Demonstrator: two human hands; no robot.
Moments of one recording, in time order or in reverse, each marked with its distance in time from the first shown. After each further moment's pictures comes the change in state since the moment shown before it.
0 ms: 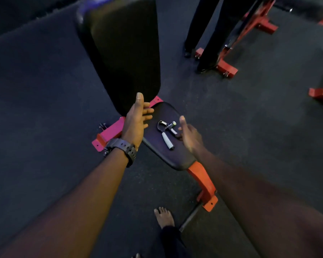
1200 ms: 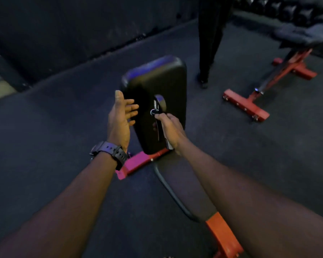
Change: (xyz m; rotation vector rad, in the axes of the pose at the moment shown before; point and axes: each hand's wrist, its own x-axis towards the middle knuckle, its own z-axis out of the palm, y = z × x) left_hand 0.044 0.119 -0.067 -0.088 0.357 0.257; right_hand 0.011 -0.204 0.014 0.385 -0.361 -0.408
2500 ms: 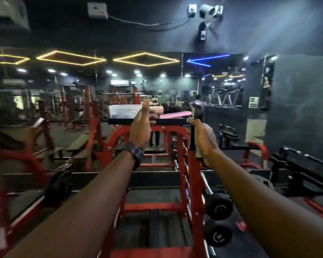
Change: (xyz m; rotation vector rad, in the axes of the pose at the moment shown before) left_hand -0.927 0.316 -0.576 0.416 2.081 0.368; right_hand -0.950 -0.204 0.587 0.098 -1.912 -0.529
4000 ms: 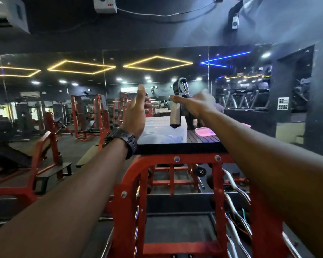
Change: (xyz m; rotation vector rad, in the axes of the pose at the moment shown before) left_hand 0.392 -0.155 -0.110 0.192 0.044 0.184; right_hand 0.383 0.012 0.282 -0.415 0.080 -0.130
